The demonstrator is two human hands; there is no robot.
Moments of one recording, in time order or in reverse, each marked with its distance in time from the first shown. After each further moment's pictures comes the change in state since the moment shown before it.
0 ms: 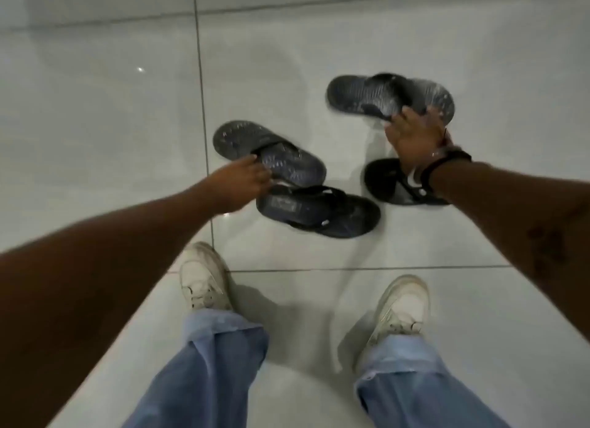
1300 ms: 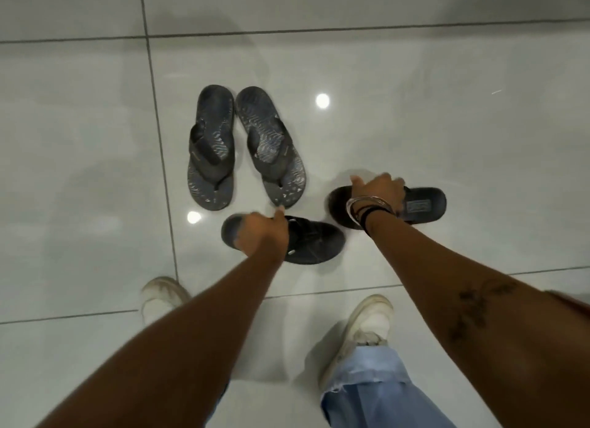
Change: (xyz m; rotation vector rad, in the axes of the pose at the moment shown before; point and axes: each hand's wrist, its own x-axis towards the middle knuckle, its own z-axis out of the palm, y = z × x) left_hand 0.117 0.090 -0.036 -1.273 -0.061 -1.620; right_hand 0.006 -0.027 0.016 0.824 -0.040 1.025
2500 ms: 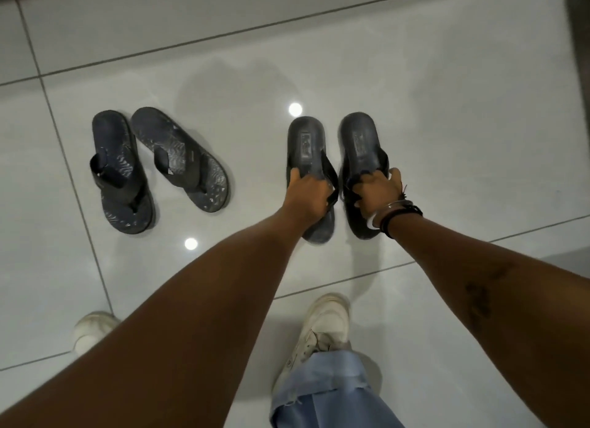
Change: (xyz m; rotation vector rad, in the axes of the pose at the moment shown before) left_hand -0.075 0.147 0.156 0.776 -0.091 1.251; right_hand 0.123 0.166 -0.052 -0.552 -0.130 -0.755
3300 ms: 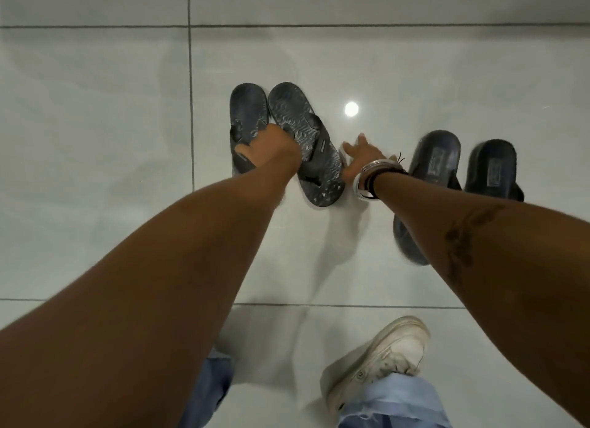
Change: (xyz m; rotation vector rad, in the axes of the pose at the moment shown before) left_hand -0.075 -0.256 -0.053 -0.364 0.218 -1.080; right_hand 0.098 -0.253 -0.074 0.277 -0.171 -0.014
